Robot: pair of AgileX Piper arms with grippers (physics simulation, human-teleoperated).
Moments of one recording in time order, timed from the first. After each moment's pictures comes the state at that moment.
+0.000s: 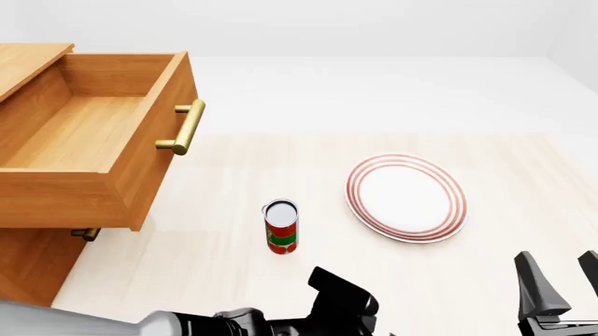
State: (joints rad) left arm -1.24 1.71 -0.78 -0.27 -0.65; right arm 0.01 0.00 0.00 0.00 0.00
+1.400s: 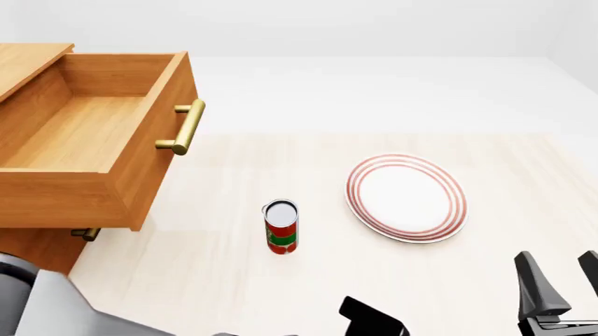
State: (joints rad) left arm -1.32 1.90 -0.88 -0.33 -0.74; right arm 0.01 0.00 0.00 0.00 0.00
